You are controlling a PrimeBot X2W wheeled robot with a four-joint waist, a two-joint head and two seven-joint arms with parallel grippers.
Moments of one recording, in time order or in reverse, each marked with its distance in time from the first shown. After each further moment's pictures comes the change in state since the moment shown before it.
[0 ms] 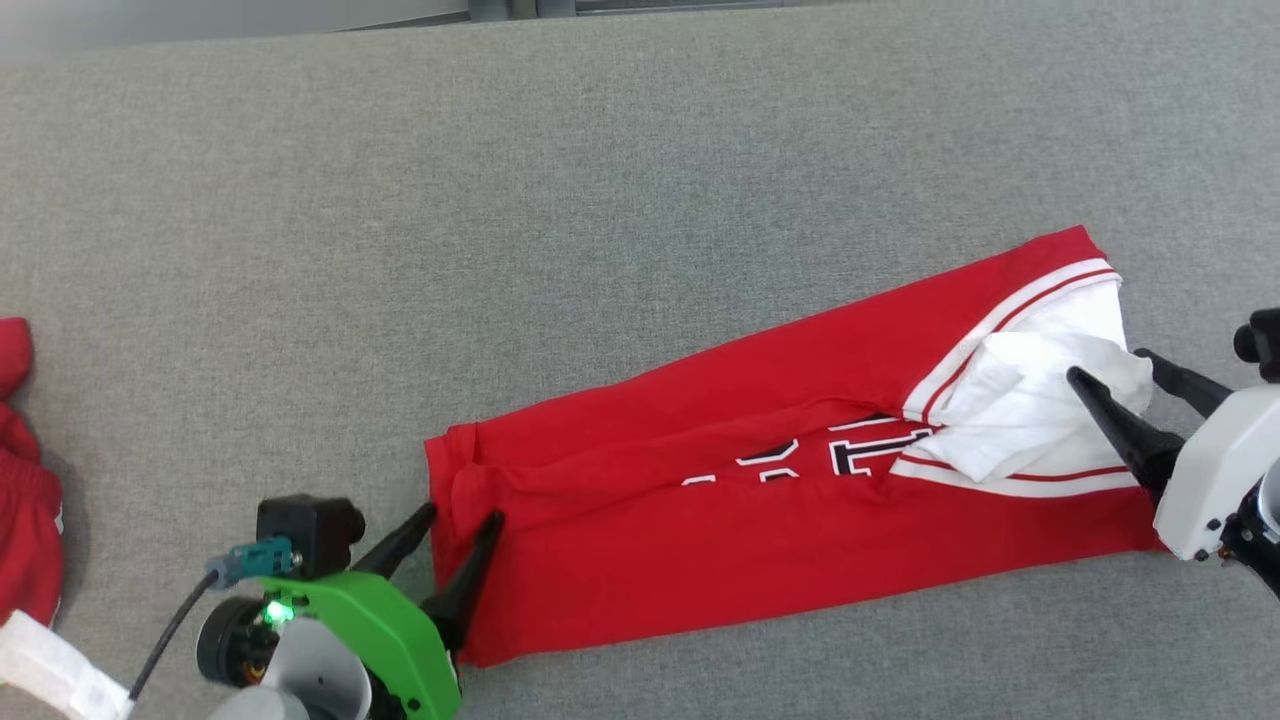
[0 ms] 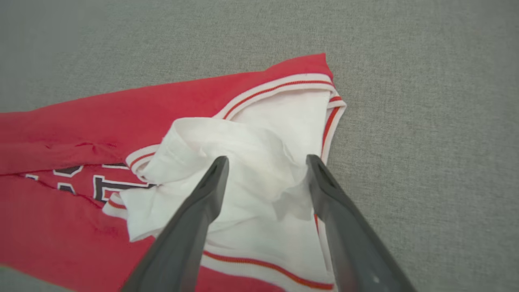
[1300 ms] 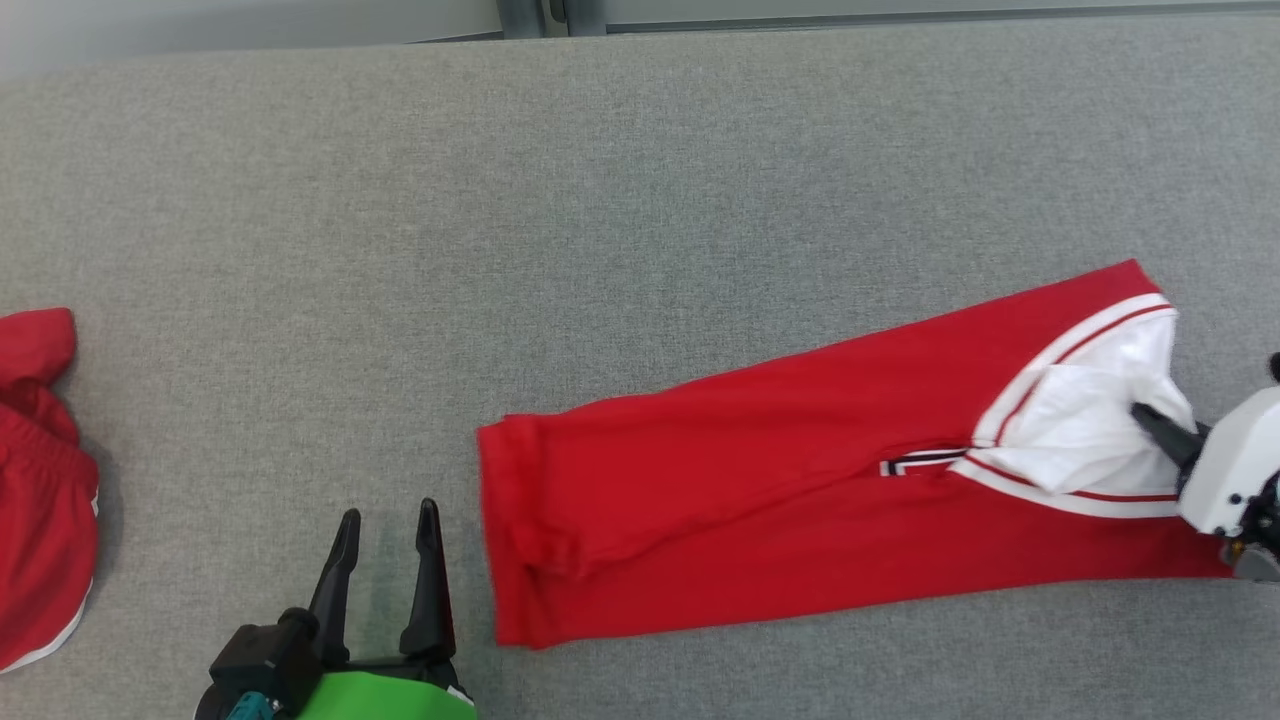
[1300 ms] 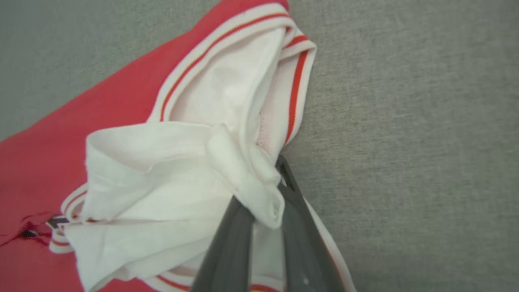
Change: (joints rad) left arm 0.266 -0.438 0.427 0.152 0.484 -0.124 -0.433; right arm -0.065 0.148 -0.144 0.300 0.030 0.002 0.120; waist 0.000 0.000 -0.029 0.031
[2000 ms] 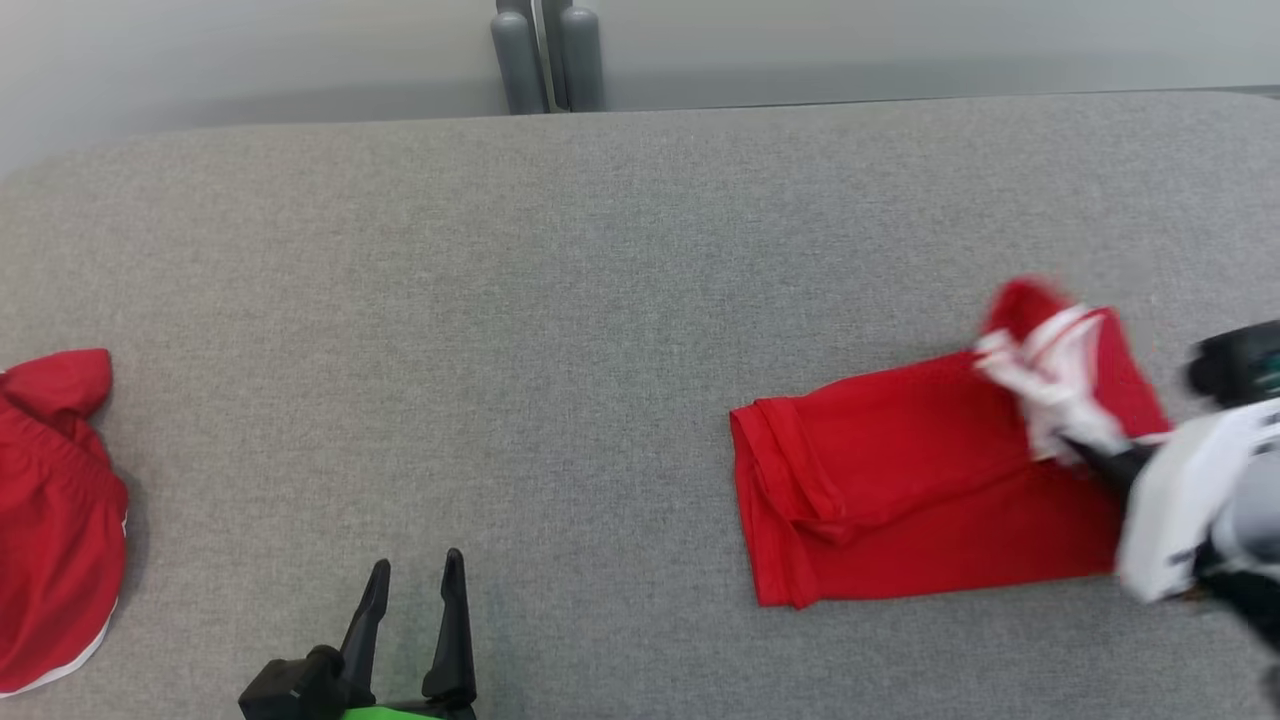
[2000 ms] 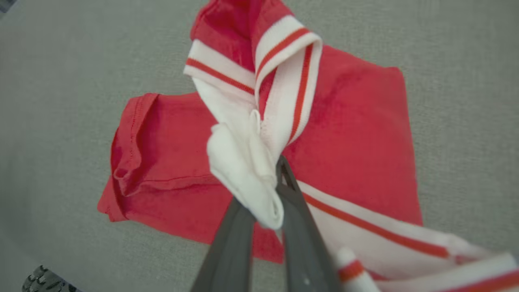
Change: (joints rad) left arm 0.040 -0.039 0.010 0.078 -0.009 -0.055 0.000; right arm 0.122 -0.102 0.086 -0.393 -0.034 -0.002 0.132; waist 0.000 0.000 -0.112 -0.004
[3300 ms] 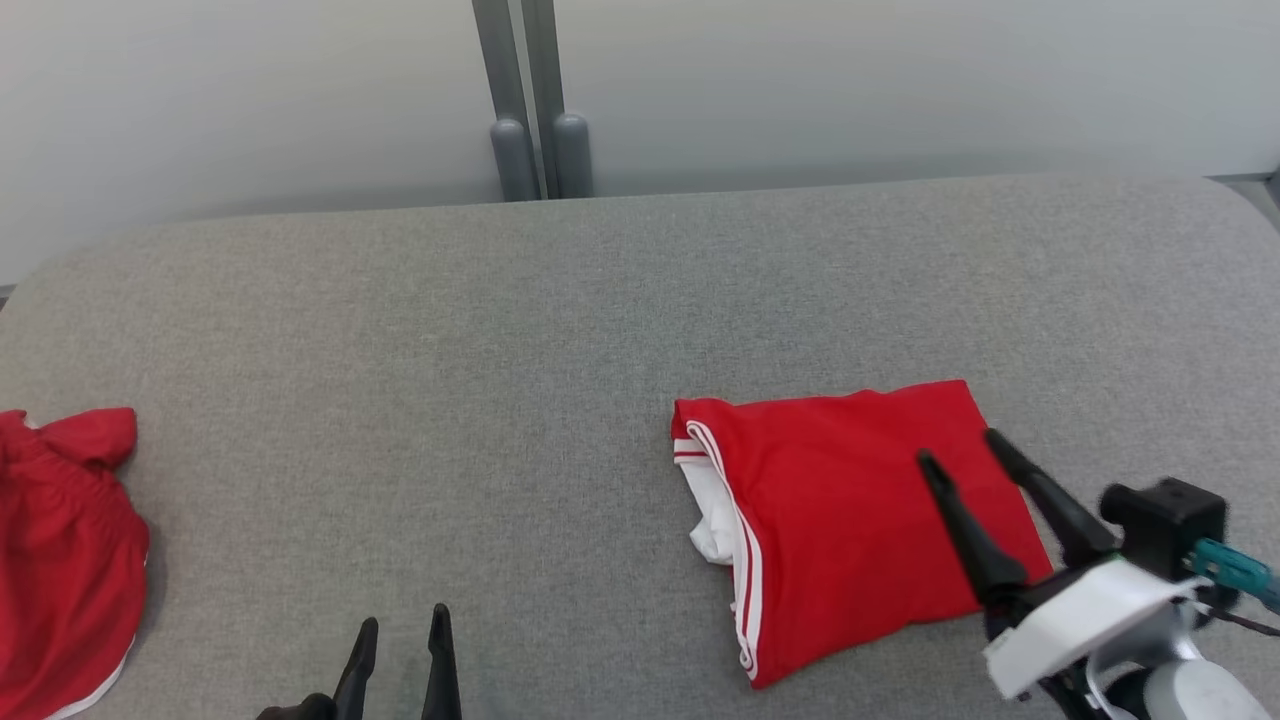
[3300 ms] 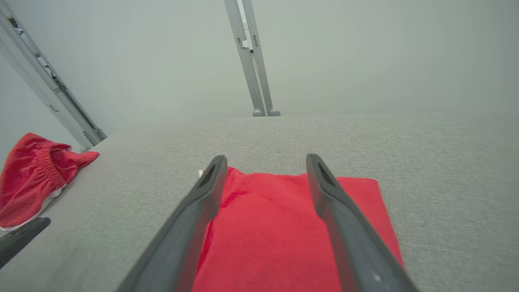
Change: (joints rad) left arm 0.056 0.000 0.025 0.045 0.006 0.008 0.000; right arm 0.140 0.258 0.171 0.005 -0.193 0.000 -0.672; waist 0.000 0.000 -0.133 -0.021
